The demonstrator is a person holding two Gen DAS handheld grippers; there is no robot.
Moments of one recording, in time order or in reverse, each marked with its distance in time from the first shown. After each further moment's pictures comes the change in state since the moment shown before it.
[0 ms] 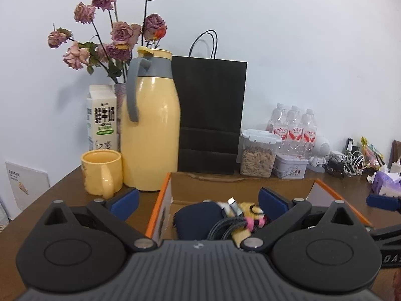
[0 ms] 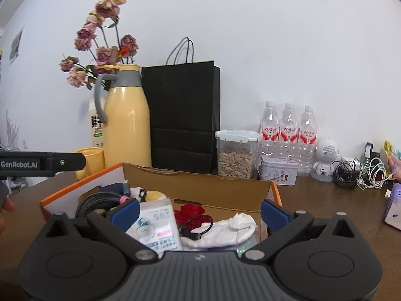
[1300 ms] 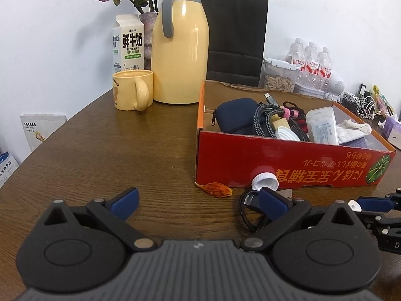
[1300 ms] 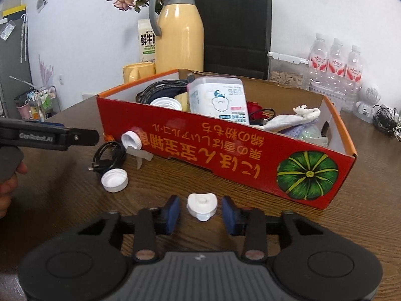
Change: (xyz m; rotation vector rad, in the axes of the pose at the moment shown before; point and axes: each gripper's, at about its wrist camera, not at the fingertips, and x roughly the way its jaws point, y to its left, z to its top) left arm -0.028 0.044 -0.068 -0.002 0.290 0.050; right arm -0.023 0.042 -0.065 -0.068 0.345 0.187
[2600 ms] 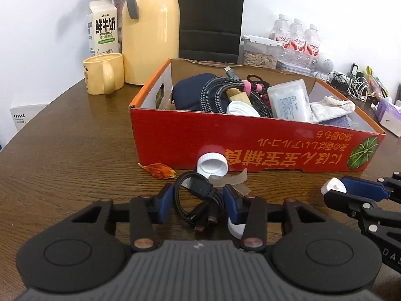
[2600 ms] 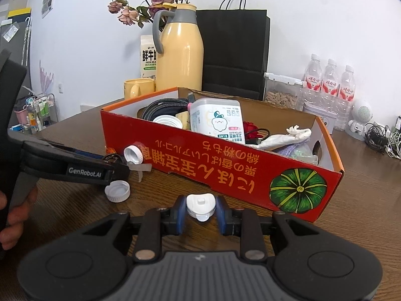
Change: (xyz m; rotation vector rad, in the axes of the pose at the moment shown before) left arm 0.013 -0.056 -0.006 0.022 0.086 -0.021; right arm -0.015 0.006 -0.001 -0.031 -0.092 -0.043
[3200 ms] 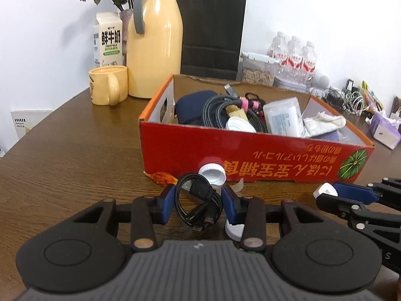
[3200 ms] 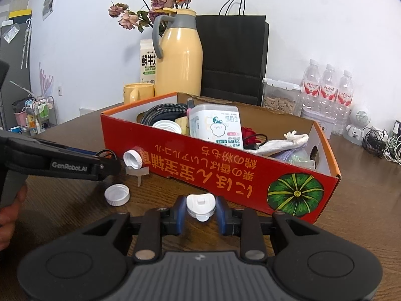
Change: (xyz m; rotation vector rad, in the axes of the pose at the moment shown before) left arm -0.022 0.007 -0.003 -0.028 -0.076 -0.020; right arm -0.004 0.000 -0.001 -0.009 -0.031 -0.008
